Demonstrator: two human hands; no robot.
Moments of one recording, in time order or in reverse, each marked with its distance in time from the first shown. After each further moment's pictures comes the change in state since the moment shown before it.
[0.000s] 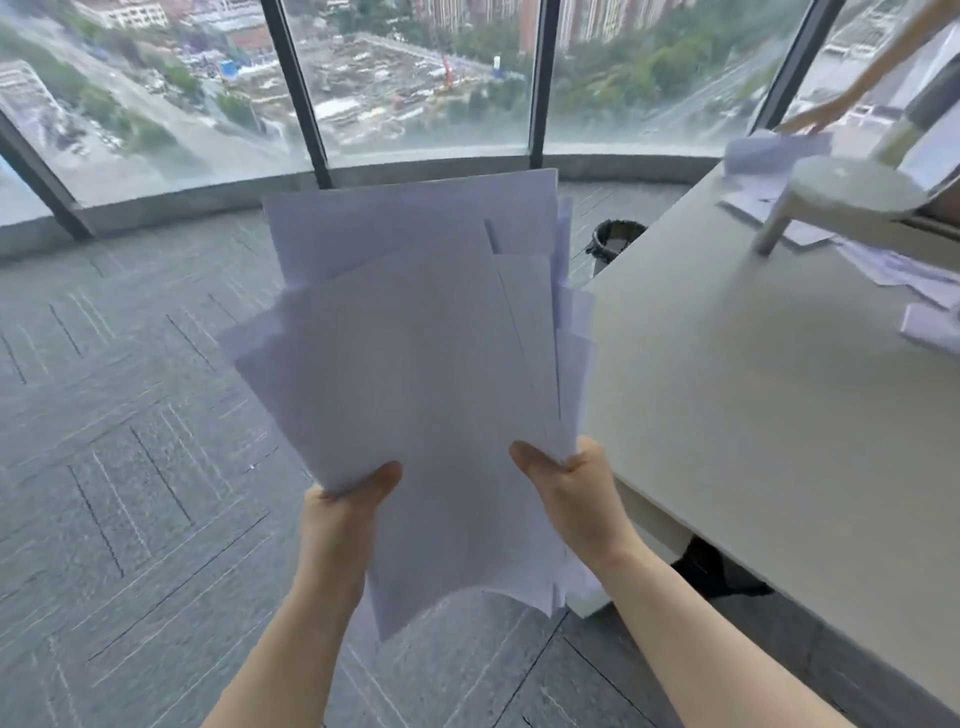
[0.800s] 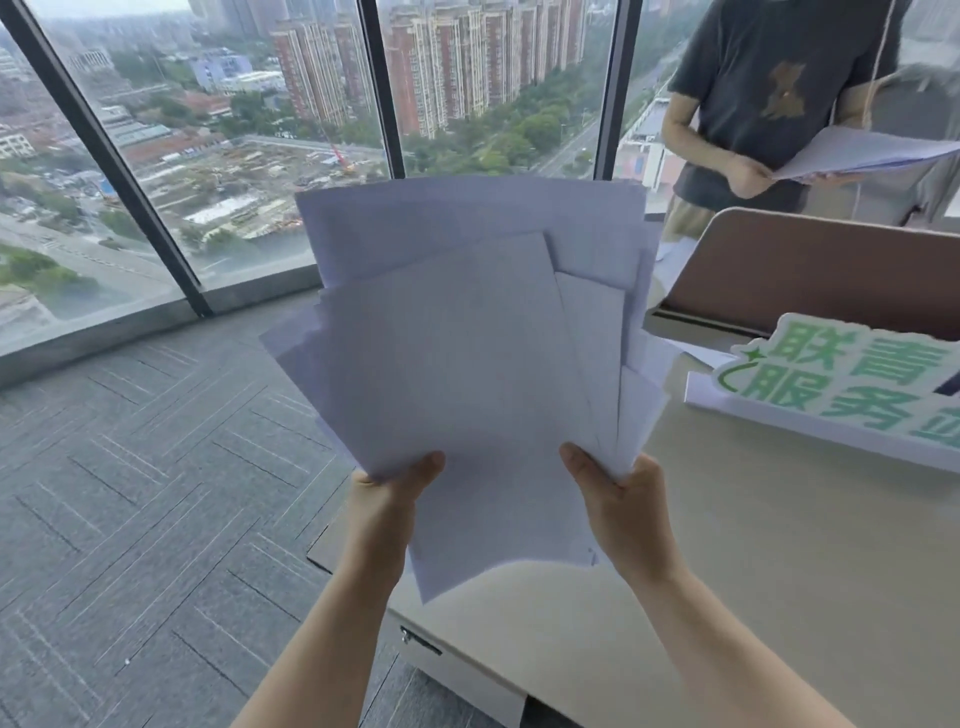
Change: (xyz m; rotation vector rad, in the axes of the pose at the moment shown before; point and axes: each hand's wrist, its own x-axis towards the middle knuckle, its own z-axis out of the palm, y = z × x) left_hand 0.000 0.076 0.312 0.033 -0.331 0.104; right_hand 0.058 -0.092 -0.264 0.091 0.473 -0.228
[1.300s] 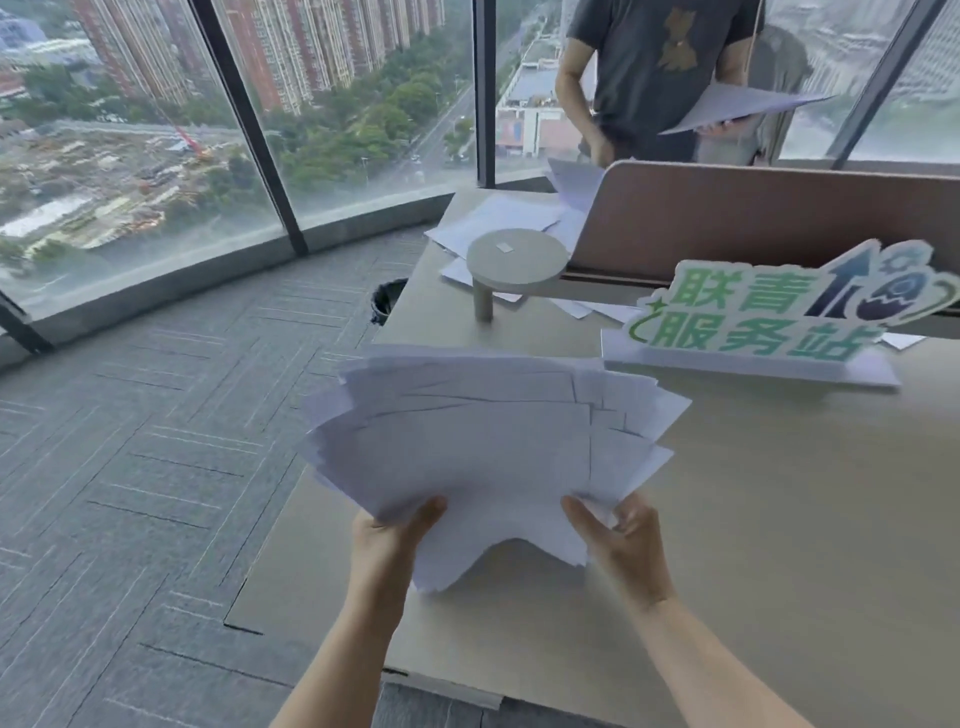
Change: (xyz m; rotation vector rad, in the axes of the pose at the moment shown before) left_hand 0.021 -0.075 0.028 0.070 -0.263 -0.142; right_hand -0.029 0.067 -0.047 -0.093 0.194 0.063
